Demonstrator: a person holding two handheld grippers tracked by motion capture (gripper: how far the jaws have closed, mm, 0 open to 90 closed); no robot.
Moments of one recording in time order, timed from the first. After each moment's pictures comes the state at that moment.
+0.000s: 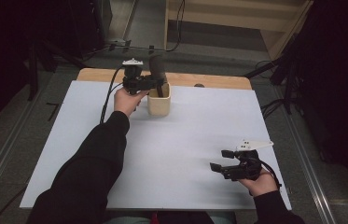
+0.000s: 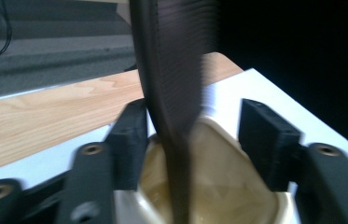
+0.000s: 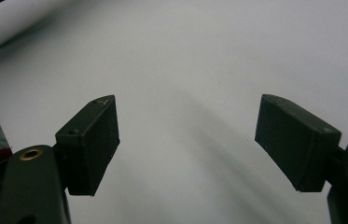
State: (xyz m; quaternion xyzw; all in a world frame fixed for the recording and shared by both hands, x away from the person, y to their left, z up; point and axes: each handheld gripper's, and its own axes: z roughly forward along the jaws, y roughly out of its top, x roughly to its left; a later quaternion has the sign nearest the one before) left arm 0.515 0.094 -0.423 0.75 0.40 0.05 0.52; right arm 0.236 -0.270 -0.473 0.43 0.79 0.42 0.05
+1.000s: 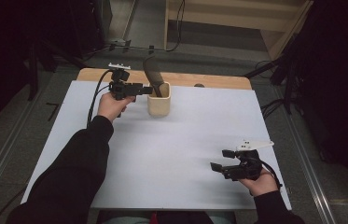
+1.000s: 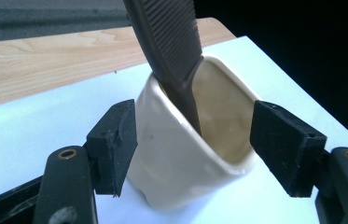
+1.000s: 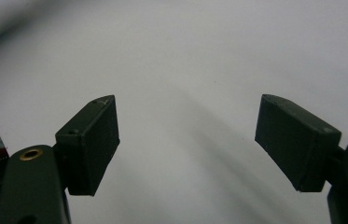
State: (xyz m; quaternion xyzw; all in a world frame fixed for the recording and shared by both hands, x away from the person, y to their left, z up) left arm 0.496 0.132 -0.423 0.78 0.40 -0.01 0.48; right arm 0.236 -0.270 -0.472 0.44 0.79 0.42 0.06
